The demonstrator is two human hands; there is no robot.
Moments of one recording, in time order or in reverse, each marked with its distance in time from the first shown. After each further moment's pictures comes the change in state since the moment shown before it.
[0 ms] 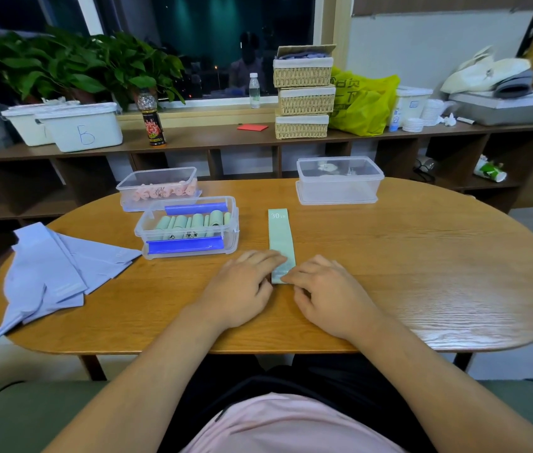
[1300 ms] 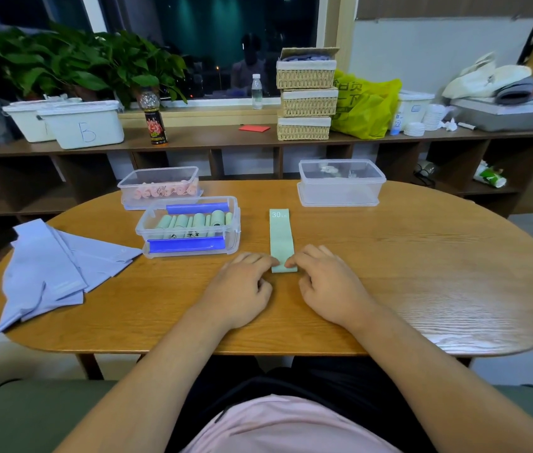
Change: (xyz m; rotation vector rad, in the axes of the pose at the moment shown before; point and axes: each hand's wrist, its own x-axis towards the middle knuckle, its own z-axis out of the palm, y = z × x) left_hand 0.000 -0.001 0.005 -0.036 0.035 -0.099; right_hand 0.021 0.012 0.004 0.077 0.002 0.098
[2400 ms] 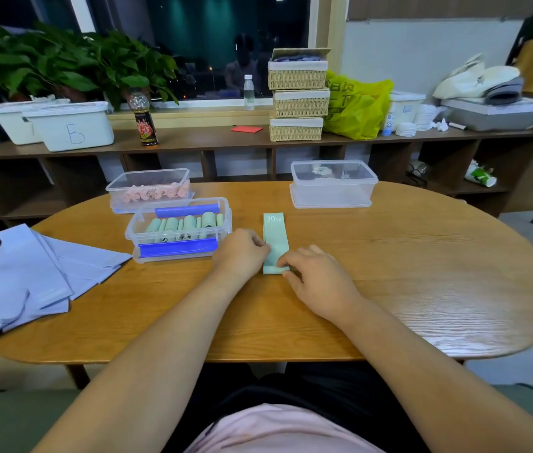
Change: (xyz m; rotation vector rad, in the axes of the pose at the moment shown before) left_hand 0.087 -0.001 0.005 -0.183 0.090 -0.489; right_hand 0.012 0.003 0.003 0.001 0.039 0.035
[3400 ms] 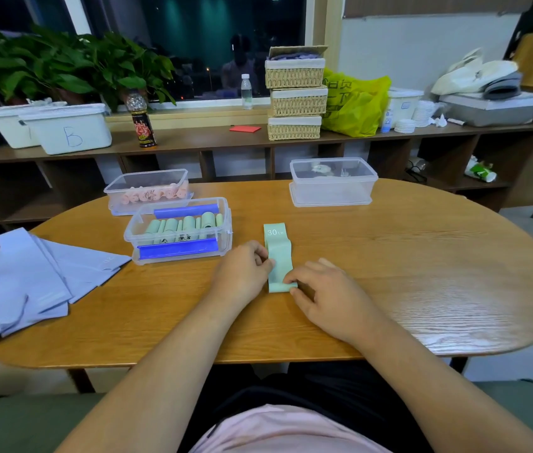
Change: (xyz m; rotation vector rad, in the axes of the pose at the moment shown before) left_hand -0.037 -0.011 0.005 -0.099 0.014 0.130; right_hand -0.034 -0.003 -0.008 0.060 0.010 -0.055
